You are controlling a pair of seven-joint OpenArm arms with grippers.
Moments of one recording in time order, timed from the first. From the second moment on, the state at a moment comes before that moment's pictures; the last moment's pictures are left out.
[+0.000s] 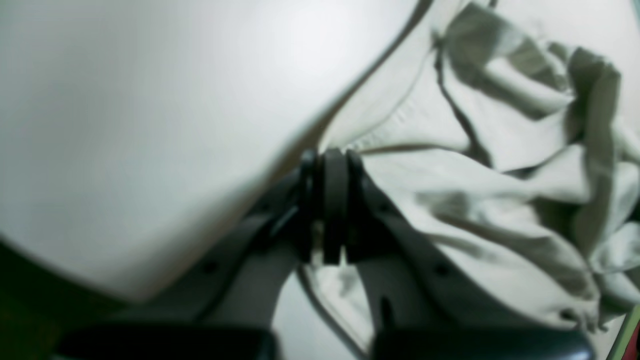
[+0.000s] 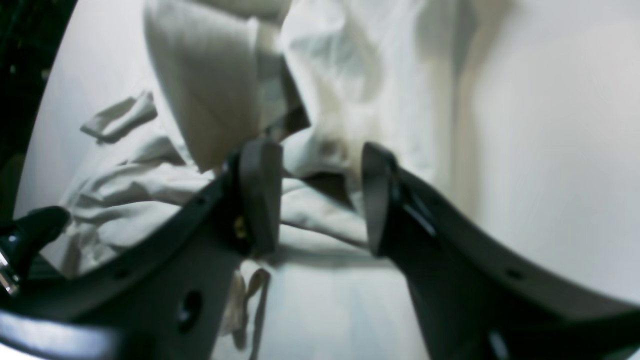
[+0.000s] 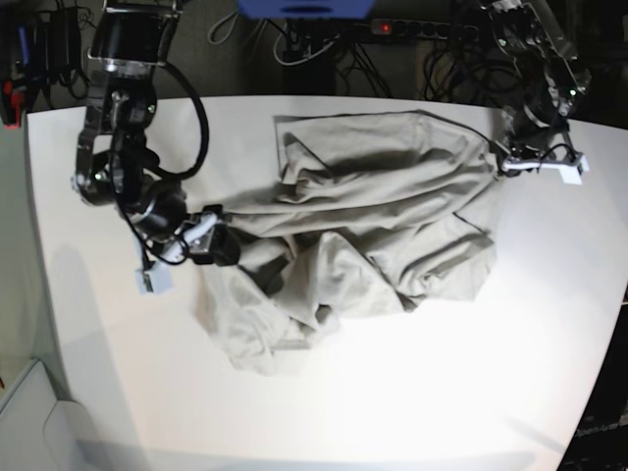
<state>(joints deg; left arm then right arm) 13.2 0.9 -36.6 95.3 -35.8 -1.1 48.8 0.8 2.0 12.4 93.9 33.2 22.1 -53.8</state>
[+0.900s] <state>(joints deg) 12.3 -6.3 -40.7 103.7 -34.9 -27.1 49.1 -0.3 5.4 9.5 89.7 33.2 22.2 -49.4</state>
